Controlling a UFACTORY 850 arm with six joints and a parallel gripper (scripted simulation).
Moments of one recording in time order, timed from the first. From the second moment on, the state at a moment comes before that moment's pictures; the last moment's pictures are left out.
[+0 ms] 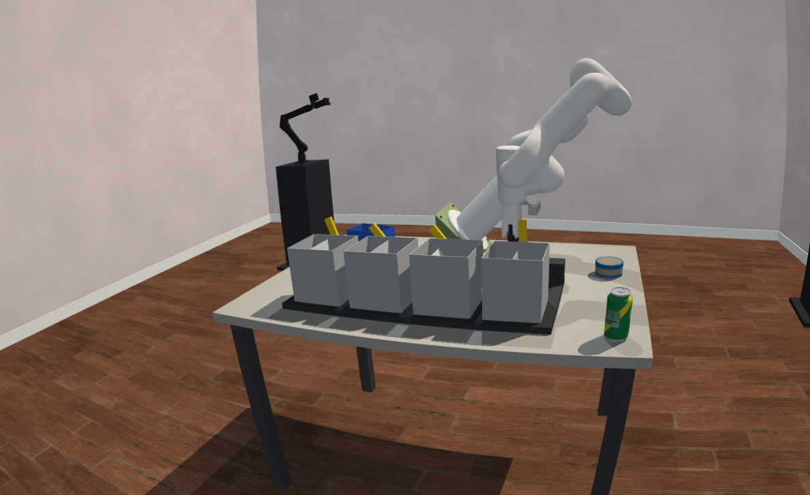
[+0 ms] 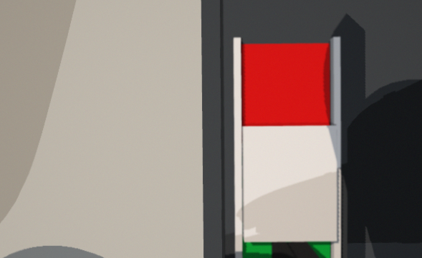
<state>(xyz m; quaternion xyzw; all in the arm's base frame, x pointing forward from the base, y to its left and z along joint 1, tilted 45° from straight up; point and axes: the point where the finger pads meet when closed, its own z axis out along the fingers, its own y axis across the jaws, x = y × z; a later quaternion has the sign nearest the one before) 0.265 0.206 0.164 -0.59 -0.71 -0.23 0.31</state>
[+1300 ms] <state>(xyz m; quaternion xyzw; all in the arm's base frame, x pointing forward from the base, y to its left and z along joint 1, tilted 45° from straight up) 0.263 0.220 0.178 -0.59 -0.71 -0.23 0.31</state>
